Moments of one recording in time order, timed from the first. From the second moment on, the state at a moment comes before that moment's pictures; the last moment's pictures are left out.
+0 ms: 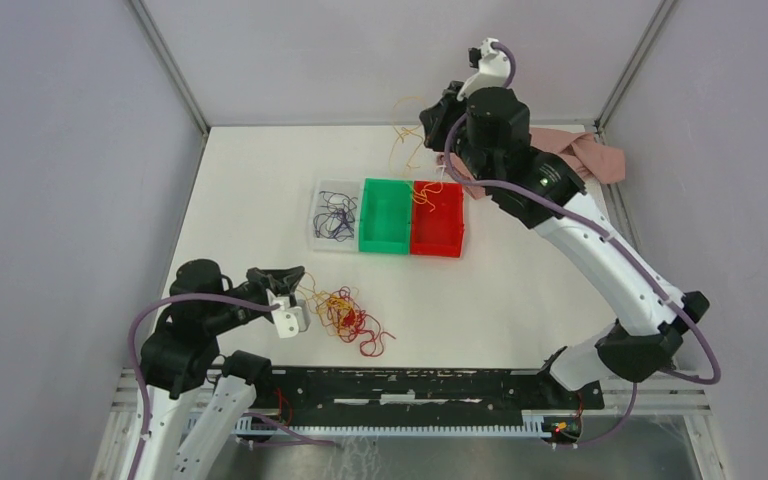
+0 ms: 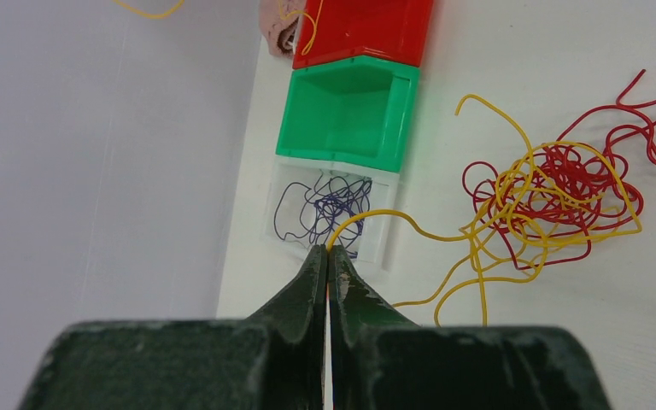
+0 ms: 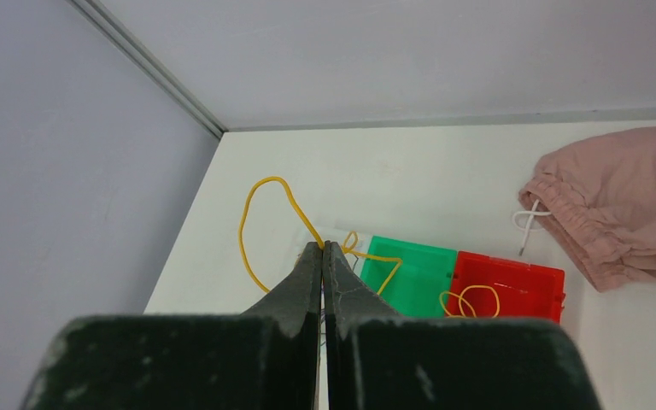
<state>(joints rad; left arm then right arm) -0.27 0.42 0.83 -0.83 0.64 1.18 0.76 1.45 1.82 -0.50 0.43 0.48</state>
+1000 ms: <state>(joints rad) -0.27 0.37 0.83 -0.84 0.64 1.19 0.69 1.82 1.89 -0.47 0.29 0.53</state>
